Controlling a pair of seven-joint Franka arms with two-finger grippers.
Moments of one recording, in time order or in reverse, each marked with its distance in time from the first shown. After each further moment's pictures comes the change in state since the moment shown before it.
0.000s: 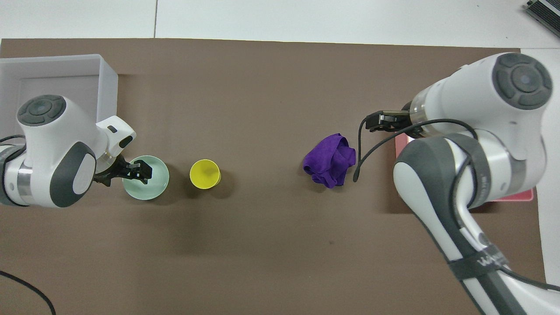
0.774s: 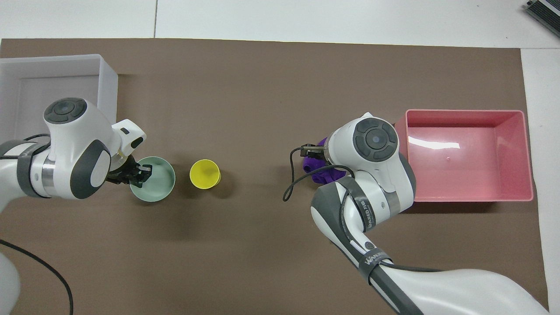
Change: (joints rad) left arm 0.002 0.092 0.003 0.023 0.000 0.040 0.001; right arm 0.188 0.126 0.000 -0.196 -0.068 0.313 0.219
